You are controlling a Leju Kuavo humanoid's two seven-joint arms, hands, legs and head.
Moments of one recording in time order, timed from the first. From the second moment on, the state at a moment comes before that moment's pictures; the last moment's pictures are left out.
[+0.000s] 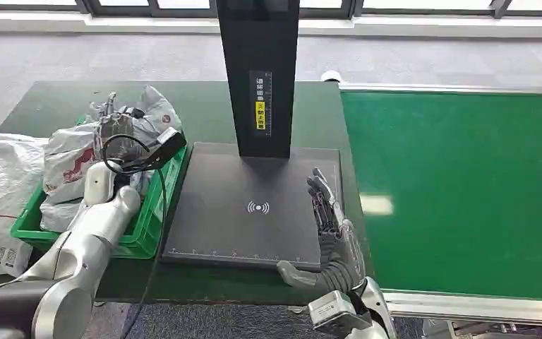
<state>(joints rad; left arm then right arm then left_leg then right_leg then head) -0.84 -0.02 0.10 -0.50 -1.31 0.70 -0.13 0.07 0.20 0.30 -1.55 0.52 -0.13 -0.66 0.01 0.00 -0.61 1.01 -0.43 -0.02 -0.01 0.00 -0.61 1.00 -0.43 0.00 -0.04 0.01</state>
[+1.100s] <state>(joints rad) -0.80 -0.09 0.27 -0.60 -0.89 0.66 -0.48 0.10 0.19 0.30 -1.55 0.51 -0.16 -0.67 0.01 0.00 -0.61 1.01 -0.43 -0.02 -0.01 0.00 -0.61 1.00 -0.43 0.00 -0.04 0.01</state>
